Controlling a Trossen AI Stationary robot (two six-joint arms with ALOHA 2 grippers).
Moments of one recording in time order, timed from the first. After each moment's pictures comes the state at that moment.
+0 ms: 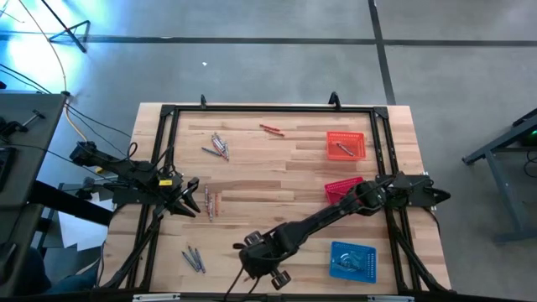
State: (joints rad) left arm -0.37 0.07 0.02 0.03 0.22 -0.44; right arm 0.47 2.42 2.20 -0.89 -0.17 -0.11
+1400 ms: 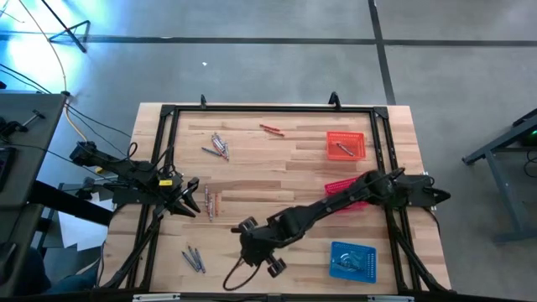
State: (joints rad) left arm -0.37 0.07 0.02 0.03 0.22 -0.44; right arm 0.42 2.27 2.08 -0.74 -0.09 -0.22
